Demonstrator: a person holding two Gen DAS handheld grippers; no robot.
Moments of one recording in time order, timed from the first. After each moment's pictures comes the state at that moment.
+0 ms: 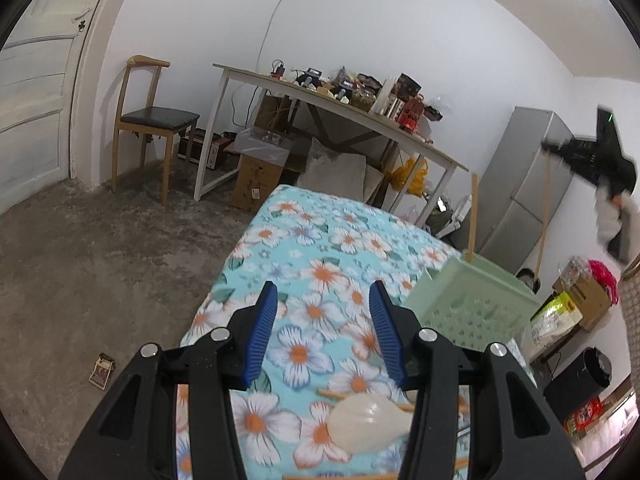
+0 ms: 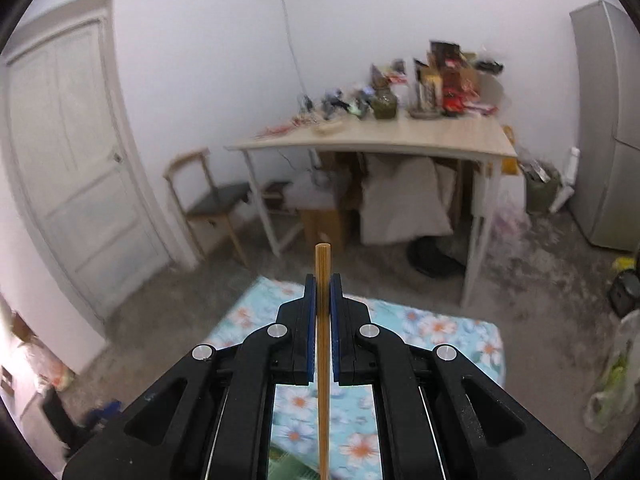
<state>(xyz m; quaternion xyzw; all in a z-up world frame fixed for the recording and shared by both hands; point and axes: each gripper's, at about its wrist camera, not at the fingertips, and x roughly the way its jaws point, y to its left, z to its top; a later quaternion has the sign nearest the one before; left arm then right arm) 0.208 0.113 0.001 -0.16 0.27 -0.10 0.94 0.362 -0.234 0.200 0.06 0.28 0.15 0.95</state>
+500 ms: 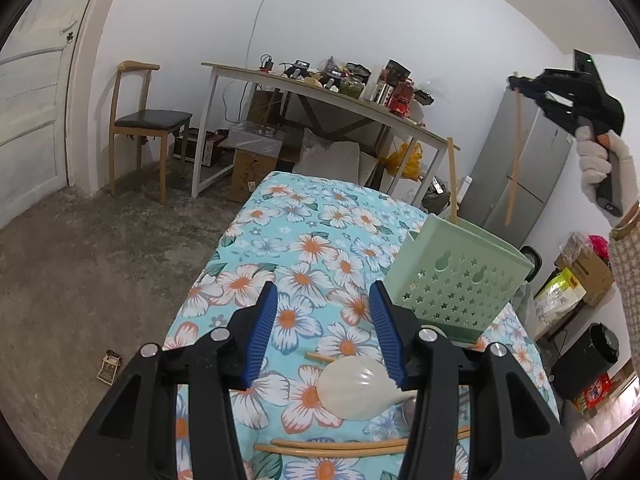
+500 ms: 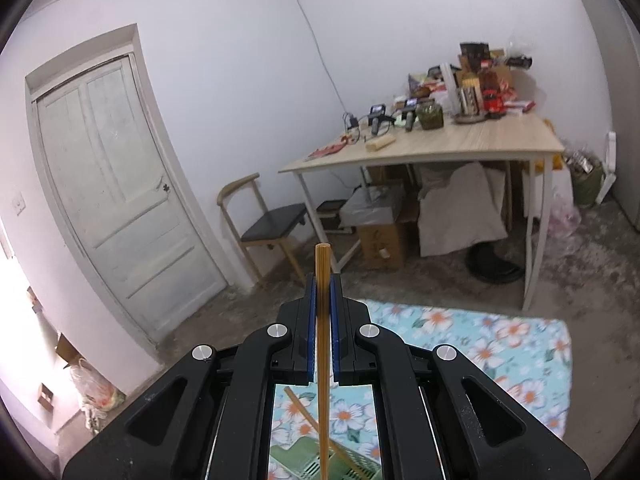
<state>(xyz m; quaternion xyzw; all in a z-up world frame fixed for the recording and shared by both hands) 0.182 0.092 -0.007 -0.13 0.28 -0.11 0.94 0.369 -0.201 0.189 0.12 0.26 0.22 0.93</state>
